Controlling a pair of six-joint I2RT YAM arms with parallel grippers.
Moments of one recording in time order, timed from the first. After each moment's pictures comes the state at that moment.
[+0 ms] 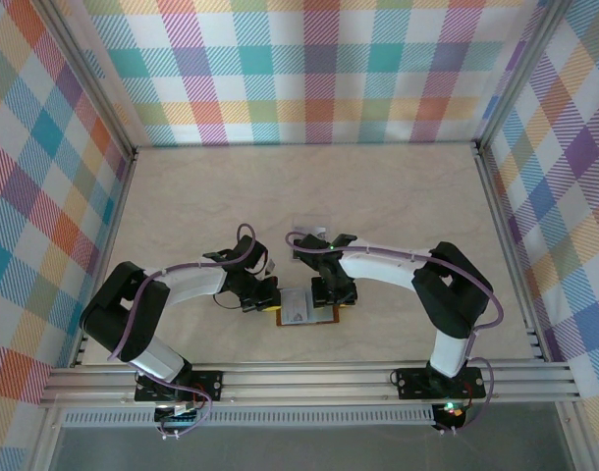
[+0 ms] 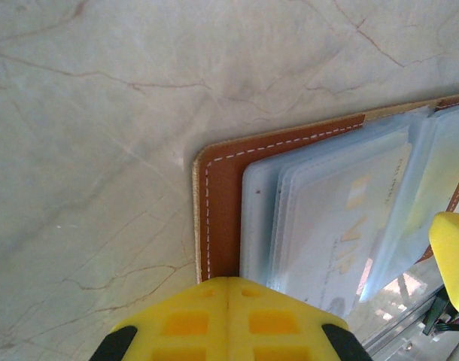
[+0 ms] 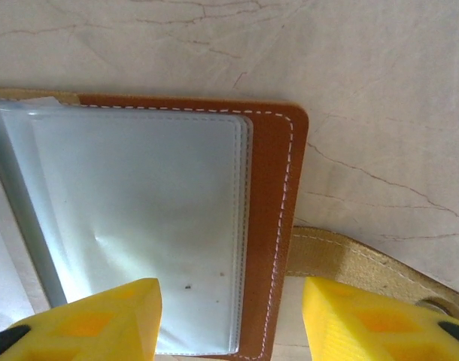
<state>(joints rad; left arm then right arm) -0.58 1.56 0.71 -0.41 0.48 -0.70 0.90 1.79 1.16 -0.91 -0.04 0.77</state>
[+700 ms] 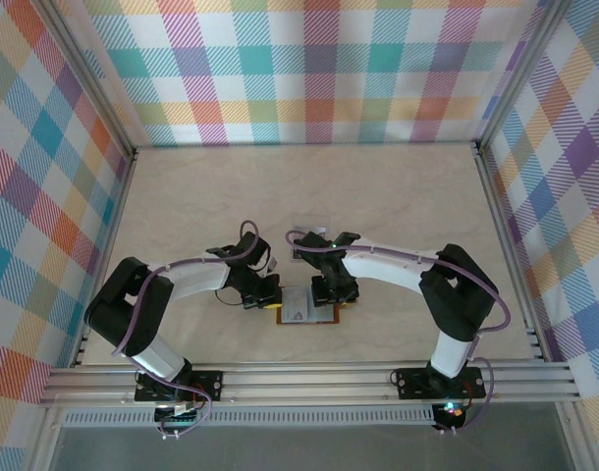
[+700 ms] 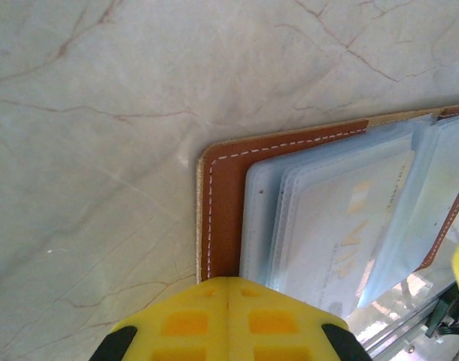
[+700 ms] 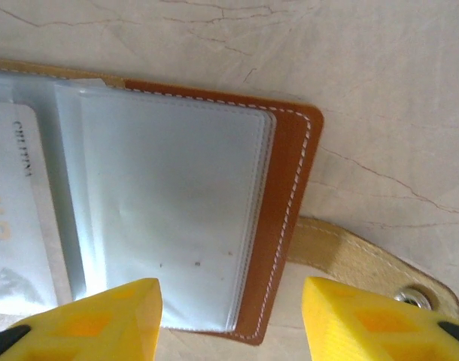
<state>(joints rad) -0.58 1.59 0.76 -0.45 0.47 -0.68 0.90 1.74 1.17 -0.94 -0.04 0.73</state>
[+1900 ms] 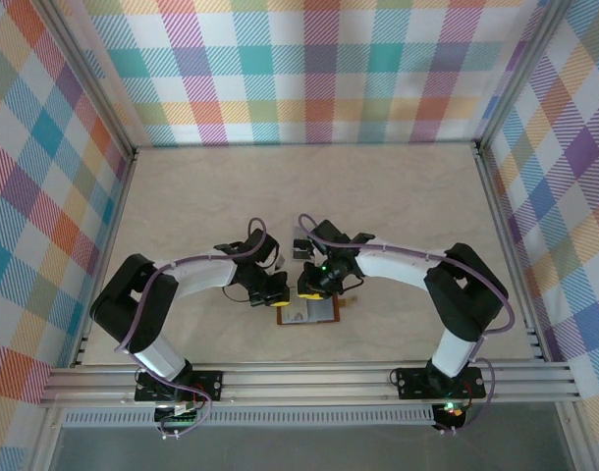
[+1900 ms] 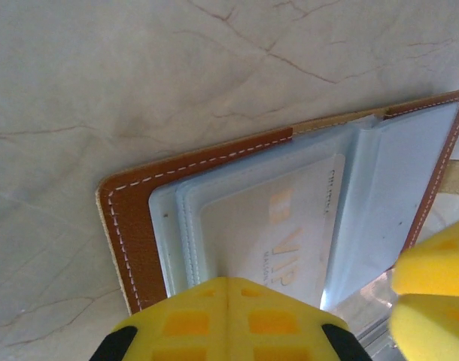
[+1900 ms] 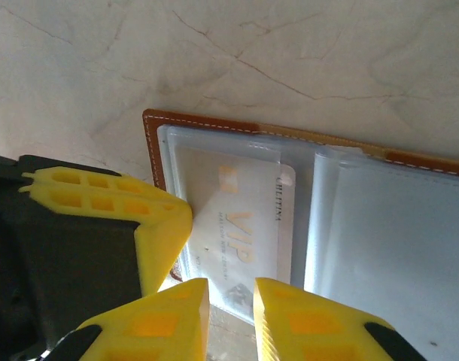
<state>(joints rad) -0.62 1.62 0.83 -0.46 0.48 -0.71 0.80 1.72 1.05 -0.51 -0.46 0.83</state>
